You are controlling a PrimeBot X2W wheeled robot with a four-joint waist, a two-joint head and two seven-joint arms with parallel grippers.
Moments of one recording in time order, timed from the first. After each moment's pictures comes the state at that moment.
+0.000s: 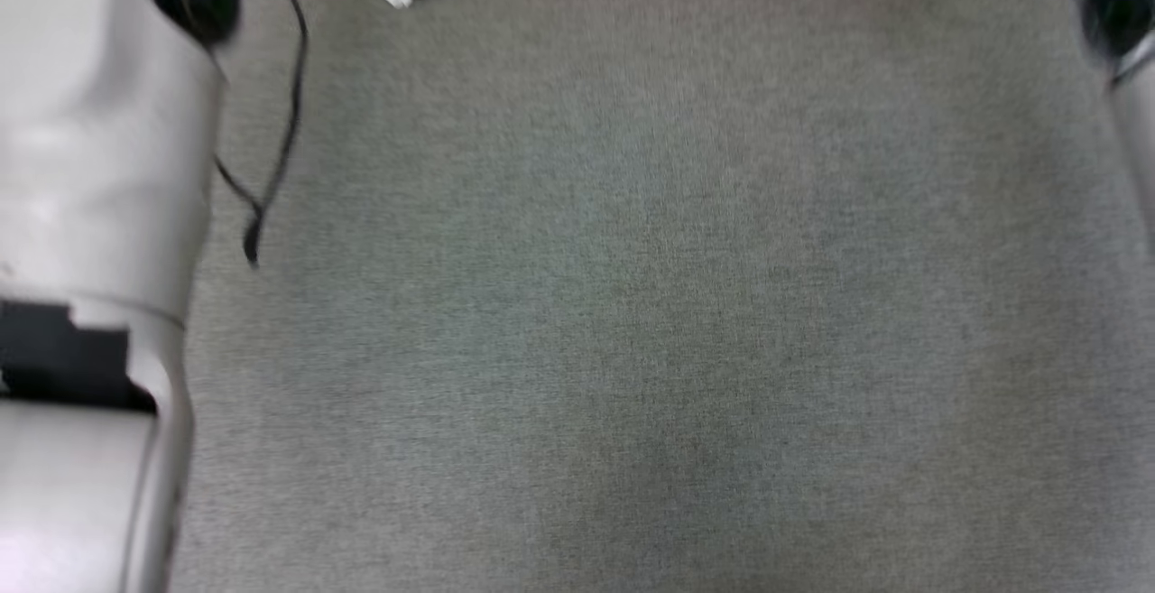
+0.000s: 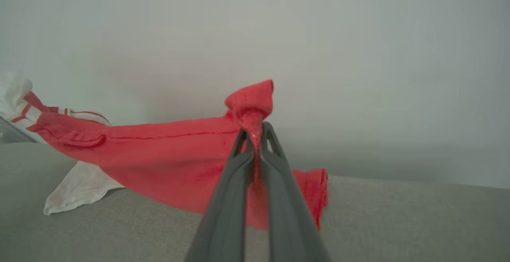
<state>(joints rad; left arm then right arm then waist) -1.37 0.24 -0.27 1.00 -0.51 -0.12 -0.26 -1.31 -0.29 0.42 0.91 0.66 0.13 0.01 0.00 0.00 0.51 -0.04</state>
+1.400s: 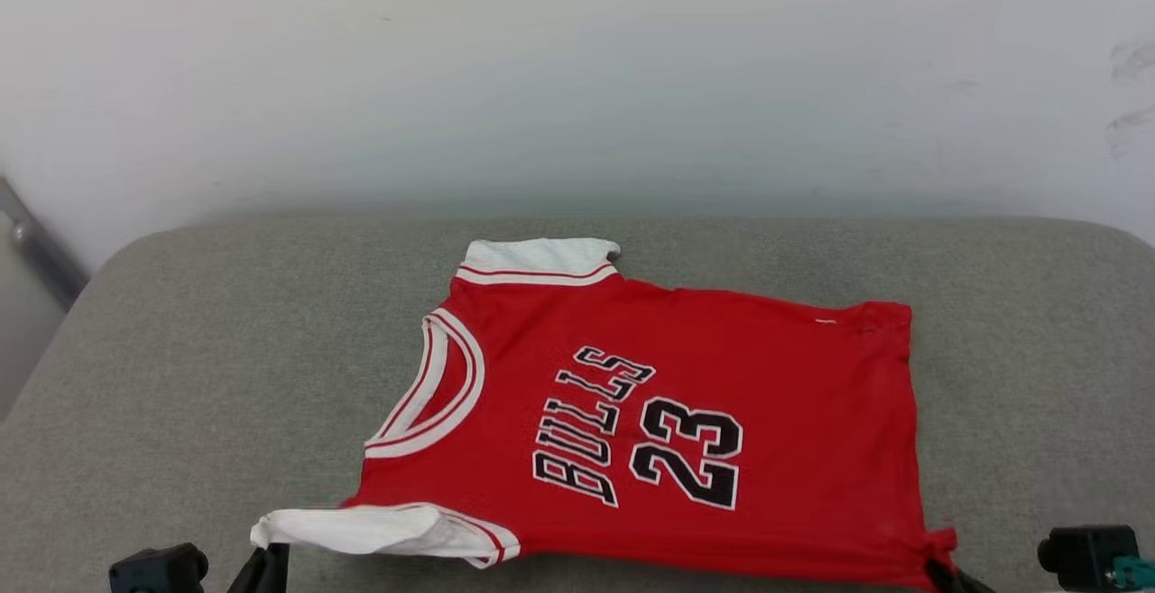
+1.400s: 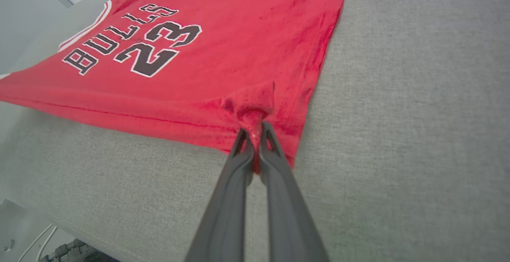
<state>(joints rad) 0.21 0.42 -0.20 -0.01 -0.65 0.20 0.02 0.18 -0.35 0.13 0.08 0.58 0.13 0.28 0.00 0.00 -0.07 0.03</state>
